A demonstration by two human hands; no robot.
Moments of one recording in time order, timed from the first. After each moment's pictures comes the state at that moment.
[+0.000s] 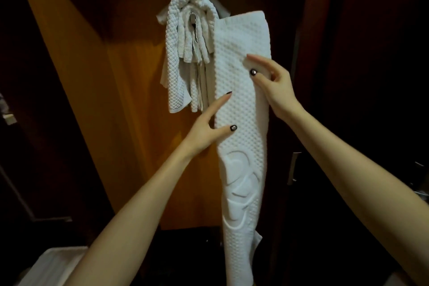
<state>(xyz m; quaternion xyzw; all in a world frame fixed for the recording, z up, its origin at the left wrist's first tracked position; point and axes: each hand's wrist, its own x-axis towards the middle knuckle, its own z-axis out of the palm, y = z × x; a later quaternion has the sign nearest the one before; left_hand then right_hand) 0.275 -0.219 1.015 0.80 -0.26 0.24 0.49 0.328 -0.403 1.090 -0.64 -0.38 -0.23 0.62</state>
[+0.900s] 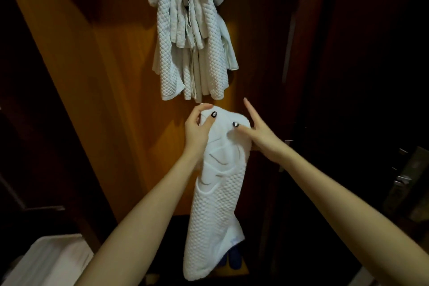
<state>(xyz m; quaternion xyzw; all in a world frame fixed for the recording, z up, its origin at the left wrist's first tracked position) 0.278 -0.237 0.967 0.68 -0.09 0.34 0.64 0.320 -0.414 0.967 -0.72 -0.29 0.06 0.63</state>
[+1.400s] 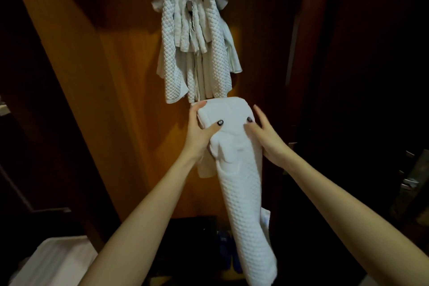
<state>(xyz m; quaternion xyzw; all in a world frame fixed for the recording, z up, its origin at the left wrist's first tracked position) 0.272 -0.224 0.969 0.66 -0.10 0.27 0.69 0.324 -0.414 0.960 -0.67 -0.24 0.05 0.70</state>
